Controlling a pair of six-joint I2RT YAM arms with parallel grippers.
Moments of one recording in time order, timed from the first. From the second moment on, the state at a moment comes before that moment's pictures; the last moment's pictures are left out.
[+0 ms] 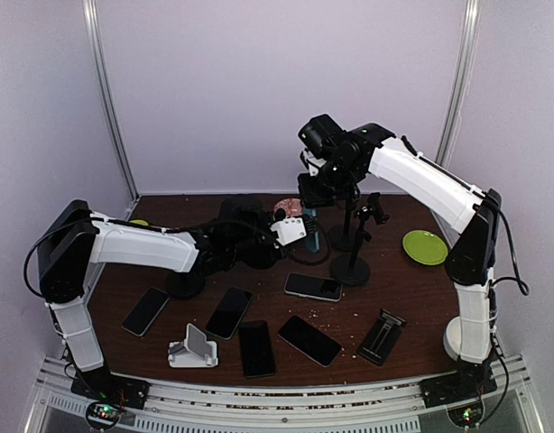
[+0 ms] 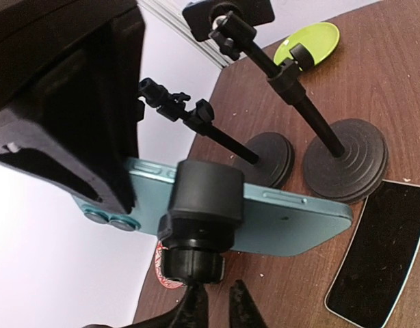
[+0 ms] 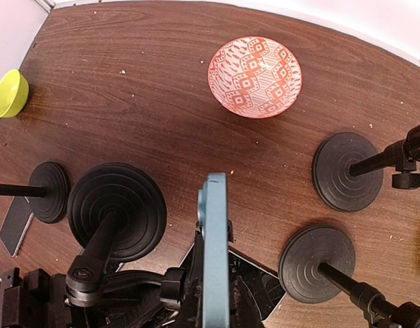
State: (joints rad) left arm -0.93 1.85 1.19 0.35 -0.11 0.78; right arm 0.75 2.08 2.25 -1.14 0.12 0.45
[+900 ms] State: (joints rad) left arm -0.88 1.81 1.14 0.32 0.08 0.77; right arm 0.75 2.08 2.25 -1.13 0.08 0.48
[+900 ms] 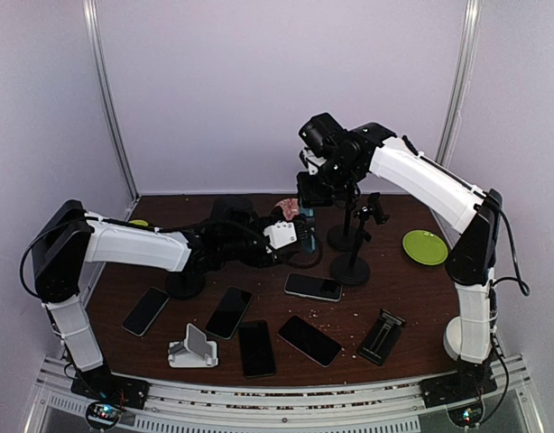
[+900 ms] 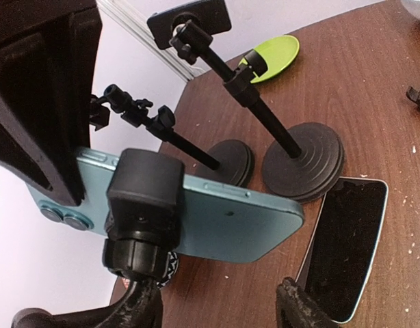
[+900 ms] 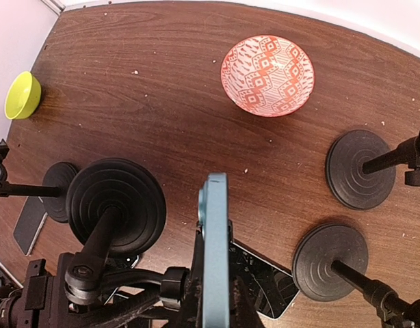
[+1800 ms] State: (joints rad) left arm -0.89 1.65 1.16 0.22 0.05 0.89; right arm 0.78 2.08 2.26 -1.18 -0.13 0.50
